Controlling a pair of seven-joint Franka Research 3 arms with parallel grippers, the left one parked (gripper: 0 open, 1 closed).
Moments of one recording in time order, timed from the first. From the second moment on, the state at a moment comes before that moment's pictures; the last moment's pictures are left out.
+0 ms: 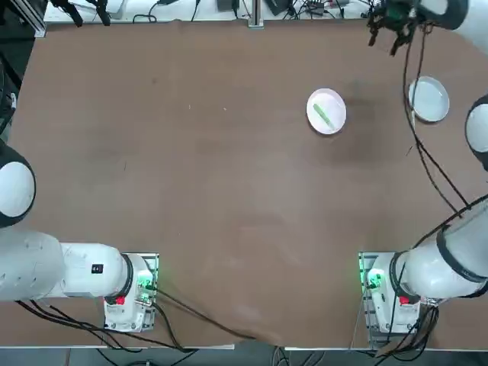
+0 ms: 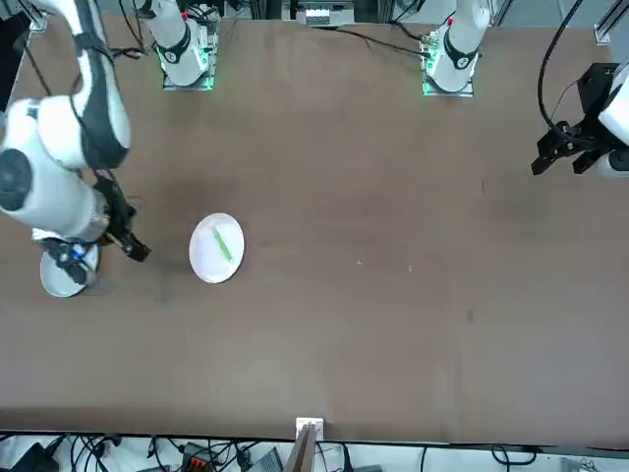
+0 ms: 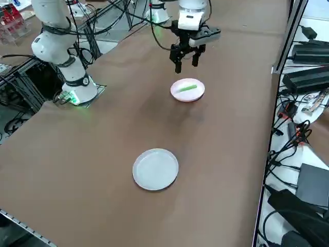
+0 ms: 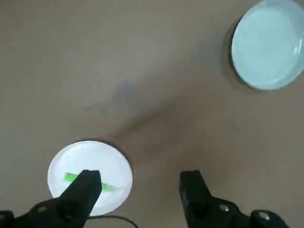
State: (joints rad) arm 0.06 0.30 -0.02 -1.60 -0.05 1.81 0.55
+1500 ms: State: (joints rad) arm -0.06 -0.05 0.02 -1.64 -0.04 1.58 0.08
